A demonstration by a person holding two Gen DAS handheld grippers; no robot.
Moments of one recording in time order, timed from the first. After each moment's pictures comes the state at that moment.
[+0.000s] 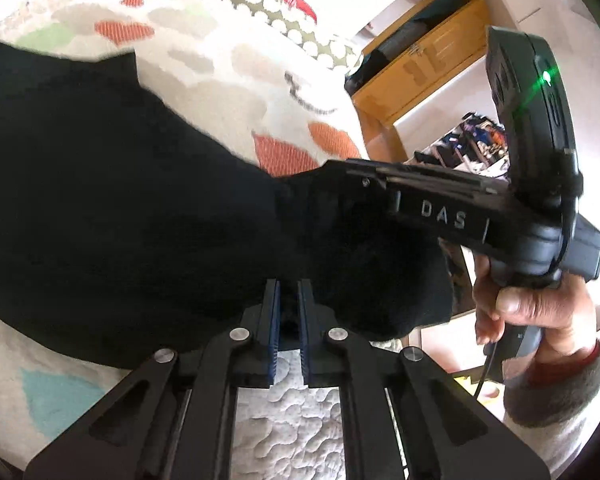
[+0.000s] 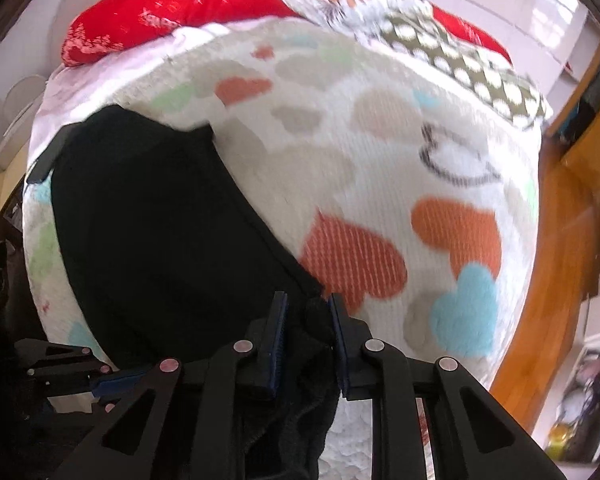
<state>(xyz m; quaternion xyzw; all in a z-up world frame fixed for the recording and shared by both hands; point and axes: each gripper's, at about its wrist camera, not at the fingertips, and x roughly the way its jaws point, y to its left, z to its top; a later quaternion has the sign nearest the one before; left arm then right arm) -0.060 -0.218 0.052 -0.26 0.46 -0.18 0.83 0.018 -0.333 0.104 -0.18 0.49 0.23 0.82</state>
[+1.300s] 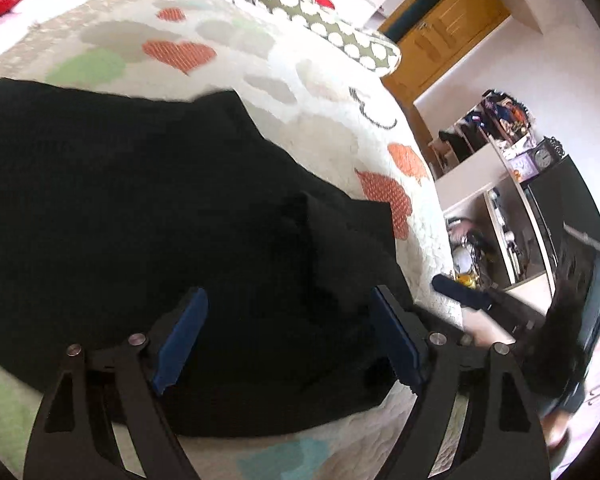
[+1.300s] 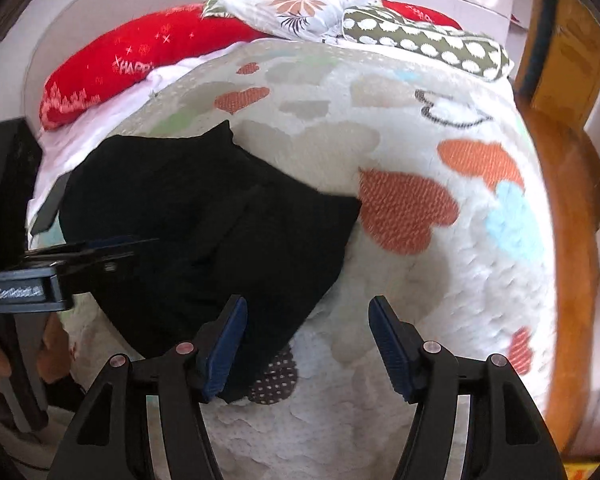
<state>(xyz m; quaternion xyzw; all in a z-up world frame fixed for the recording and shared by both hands) -0.023 -0.130 0.037 -0.20 0.50 -0.17 0.82 -0.037 -0.314 0.054 -0.05 0.48 0.17 0.86</state>
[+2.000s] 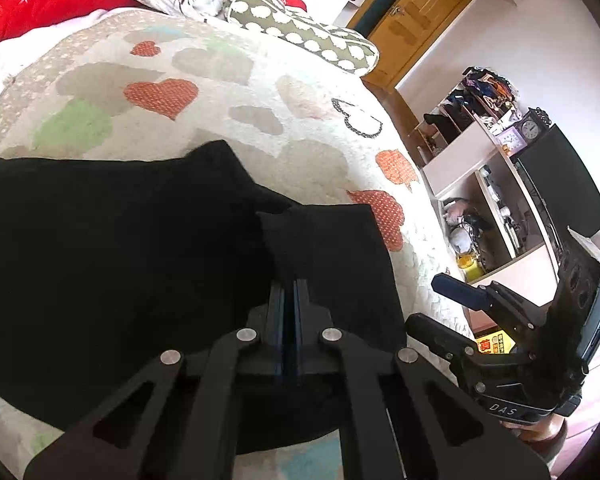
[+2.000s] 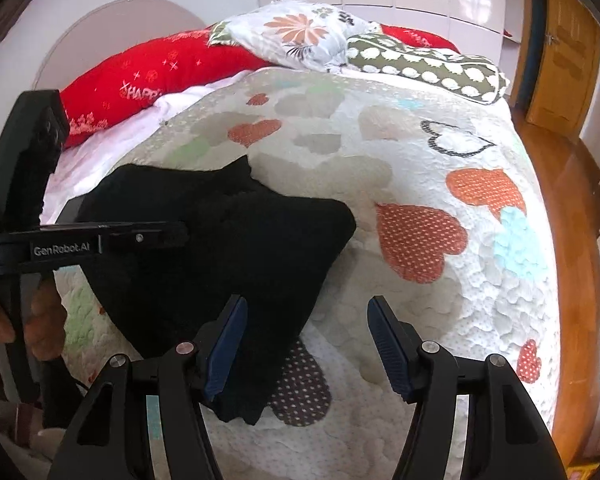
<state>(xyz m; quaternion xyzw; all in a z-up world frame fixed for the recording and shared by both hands) -0.008 -0.107 0.069 -0.14 0.49 -0.21 0.84 -0.051 -0.299 0.077 -0.04 0.44 0.17 0.88</state>
